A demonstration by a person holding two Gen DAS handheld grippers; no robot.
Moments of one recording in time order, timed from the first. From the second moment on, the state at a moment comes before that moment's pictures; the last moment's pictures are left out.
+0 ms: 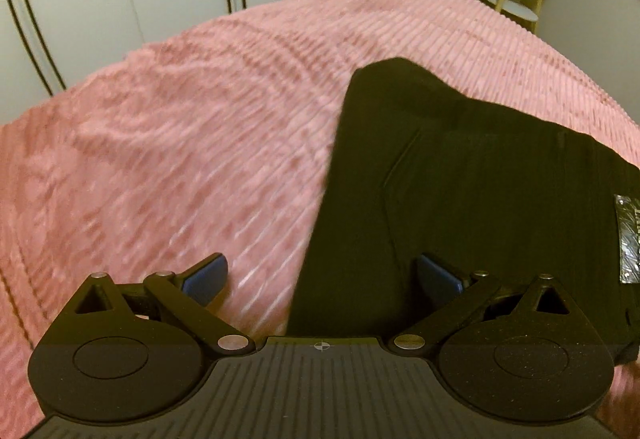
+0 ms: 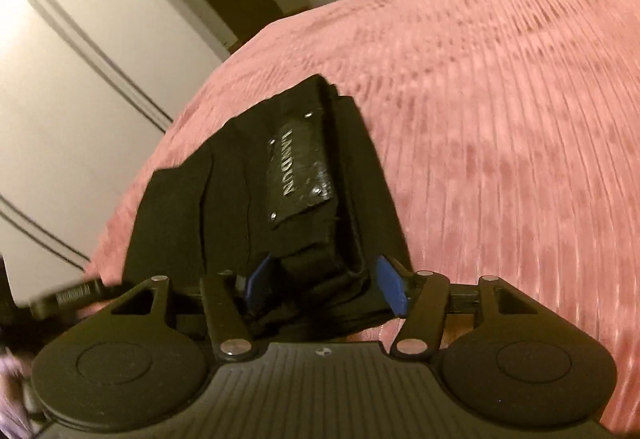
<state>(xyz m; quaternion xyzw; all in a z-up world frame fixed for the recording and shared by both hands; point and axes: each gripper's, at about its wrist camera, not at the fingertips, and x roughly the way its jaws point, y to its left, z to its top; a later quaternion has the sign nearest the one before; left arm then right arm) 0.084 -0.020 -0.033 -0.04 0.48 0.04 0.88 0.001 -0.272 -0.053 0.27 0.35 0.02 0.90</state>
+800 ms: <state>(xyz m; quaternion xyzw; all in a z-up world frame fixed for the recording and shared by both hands) 0.069 0.026 -0.043 -0.22 0.51 -0.01 0.83 0.018 -0.293 -0.080 0.38 0.35 0.06 0.85</state>
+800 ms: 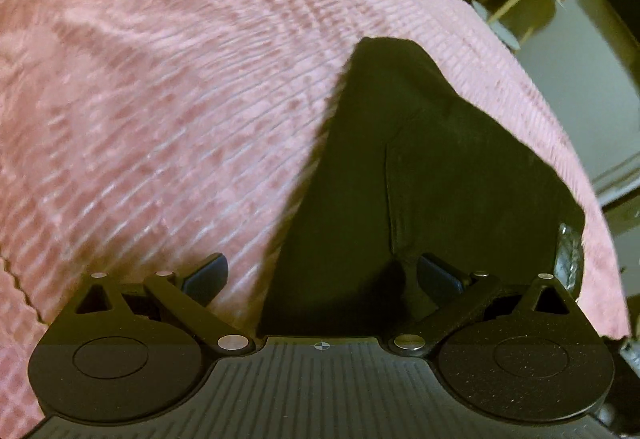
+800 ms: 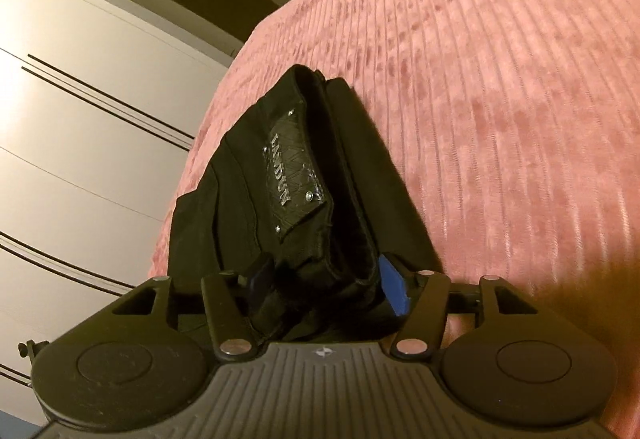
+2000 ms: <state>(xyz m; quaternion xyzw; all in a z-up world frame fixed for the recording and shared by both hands) 0.170 -0.011 -0.081 -0.15 0.48 -0.22 0.84 0.104 -0.333 -0.105 0.42 0.36 0.19 0.81</state>
